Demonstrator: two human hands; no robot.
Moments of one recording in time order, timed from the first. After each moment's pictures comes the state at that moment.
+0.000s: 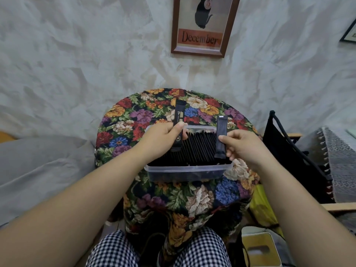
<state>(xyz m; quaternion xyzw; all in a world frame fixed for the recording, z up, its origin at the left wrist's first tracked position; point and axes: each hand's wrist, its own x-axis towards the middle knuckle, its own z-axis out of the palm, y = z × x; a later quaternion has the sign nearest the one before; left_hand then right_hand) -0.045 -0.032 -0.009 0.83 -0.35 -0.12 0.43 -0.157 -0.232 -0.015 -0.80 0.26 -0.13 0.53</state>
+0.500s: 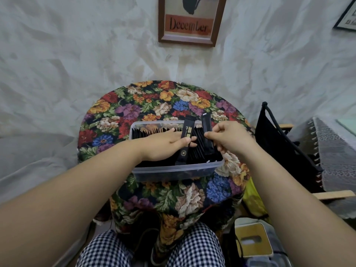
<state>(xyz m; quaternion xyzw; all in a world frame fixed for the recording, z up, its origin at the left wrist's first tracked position) -0.040 -0.067 -0.013 0.78 -0.51 -0.30 0.22 -0.138 -0.240 -0.013 -0.86 0.28 -0.09 0.42</state>
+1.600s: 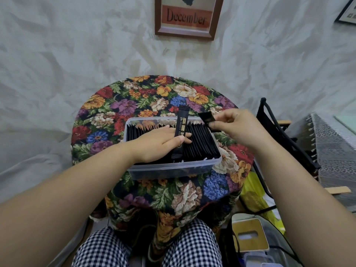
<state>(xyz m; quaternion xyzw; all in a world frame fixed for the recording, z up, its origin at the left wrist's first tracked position) -0.031 -0.061 -0.033 0.77 -0.56 -0.21 0.22 -0.153 -0.247 0.011 -0.87 0.22 -0.13 0.42</state>
